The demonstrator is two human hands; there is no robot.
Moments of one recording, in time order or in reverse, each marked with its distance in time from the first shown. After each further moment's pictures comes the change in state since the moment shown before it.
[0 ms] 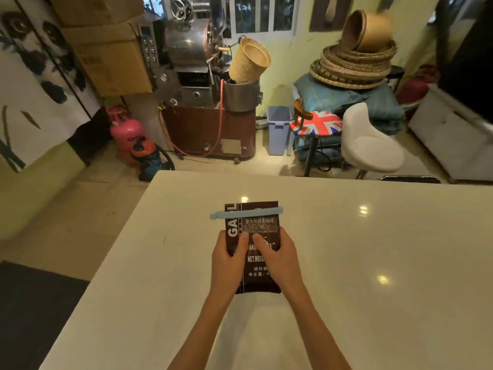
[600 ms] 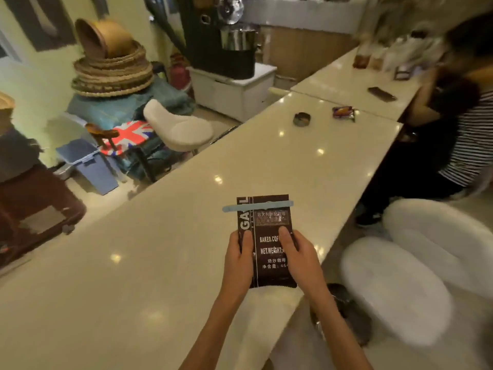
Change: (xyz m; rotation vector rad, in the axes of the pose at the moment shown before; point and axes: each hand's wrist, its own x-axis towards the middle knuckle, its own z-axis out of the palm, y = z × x) left_hand -0.088 0.009 0.062 0.113 -1.081 -0.011; right_hand -0.177 0.024 -0.066 0.088 0.943 0.157
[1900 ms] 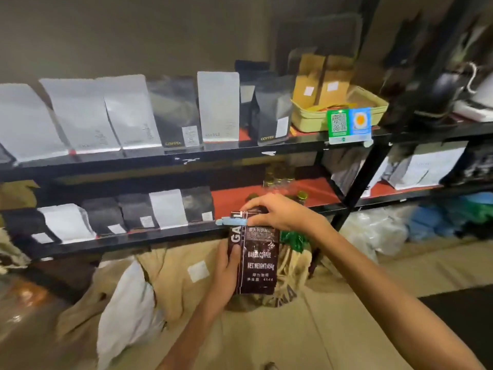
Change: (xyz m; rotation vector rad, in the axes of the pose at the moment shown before) left_hand -0.597 -0.136 0.545 0.442 -2.584 0.173; right_hand -0.655 0.101 -0.490 -0.294 1.465 1.061
